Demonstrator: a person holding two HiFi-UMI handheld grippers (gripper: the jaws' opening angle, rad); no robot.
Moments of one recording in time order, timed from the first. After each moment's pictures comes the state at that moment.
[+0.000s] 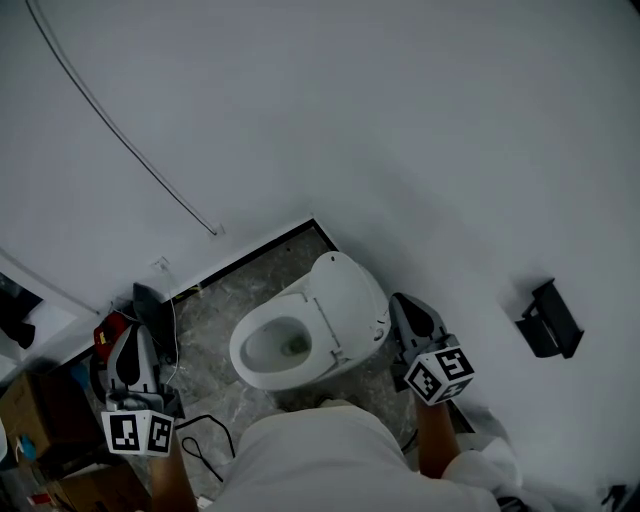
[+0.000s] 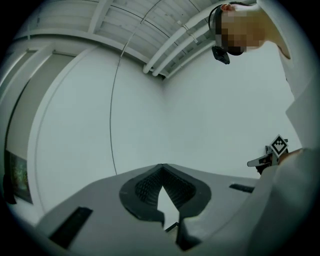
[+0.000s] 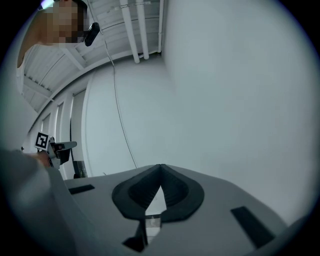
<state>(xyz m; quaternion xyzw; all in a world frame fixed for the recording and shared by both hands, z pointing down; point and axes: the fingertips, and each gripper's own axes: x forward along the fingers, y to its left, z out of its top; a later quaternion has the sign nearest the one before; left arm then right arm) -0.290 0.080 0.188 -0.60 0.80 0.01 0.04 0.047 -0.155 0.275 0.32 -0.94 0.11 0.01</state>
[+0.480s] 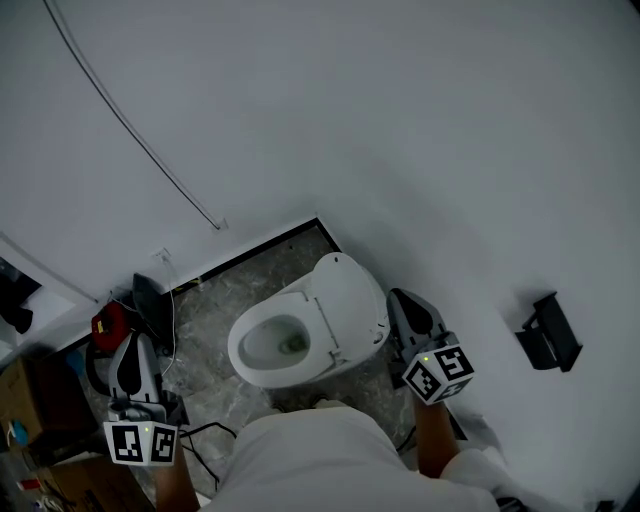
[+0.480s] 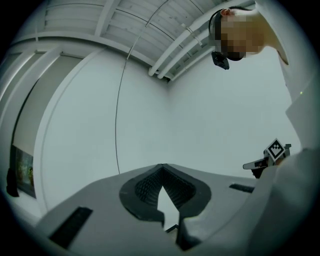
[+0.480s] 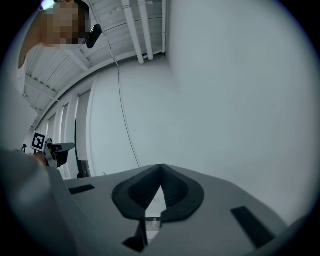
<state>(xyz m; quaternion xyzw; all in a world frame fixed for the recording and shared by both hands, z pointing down) -0.275 0.095 0.189 -0.59 0.81 0.02 0.04 0.032 -0.163 0.264 0.30 -0.95 0.10 0.01</state>
